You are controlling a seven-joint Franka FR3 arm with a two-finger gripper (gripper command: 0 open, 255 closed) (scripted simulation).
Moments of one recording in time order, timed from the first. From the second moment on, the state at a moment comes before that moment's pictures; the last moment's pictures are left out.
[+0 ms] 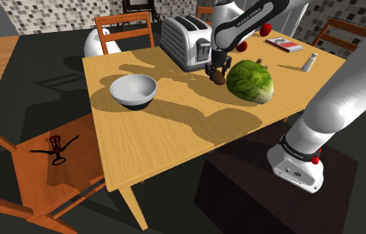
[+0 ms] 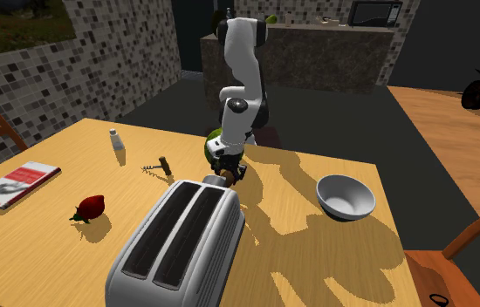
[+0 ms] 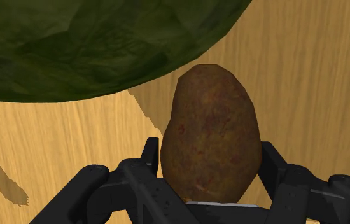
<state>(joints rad) -0.12 -0.03 -0.01 -2.38 -0.20 2.32 0.38</state>
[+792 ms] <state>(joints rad) -0.11 -0.13 0.00 -2.32 -0.18 2.16 0.35</state>
